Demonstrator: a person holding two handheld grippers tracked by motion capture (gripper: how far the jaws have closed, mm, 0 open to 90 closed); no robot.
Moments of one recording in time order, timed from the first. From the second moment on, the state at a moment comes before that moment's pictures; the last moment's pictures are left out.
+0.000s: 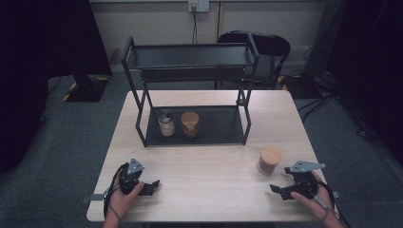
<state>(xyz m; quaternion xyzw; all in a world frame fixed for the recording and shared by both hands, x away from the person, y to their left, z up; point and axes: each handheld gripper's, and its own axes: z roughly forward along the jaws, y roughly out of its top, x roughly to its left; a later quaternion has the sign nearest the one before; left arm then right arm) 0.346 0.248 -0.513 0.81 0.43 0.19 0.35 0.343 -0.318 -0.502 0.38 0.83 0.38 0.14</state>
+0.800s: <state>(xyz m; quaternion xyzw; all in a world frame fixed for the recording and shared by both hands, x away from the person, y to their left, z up) 0.346 0.248 -0.513 0.81 0.43 0.19 0.35 0.359 -0.307 -0.498 0.39 0.81 0.39 0.16</state>
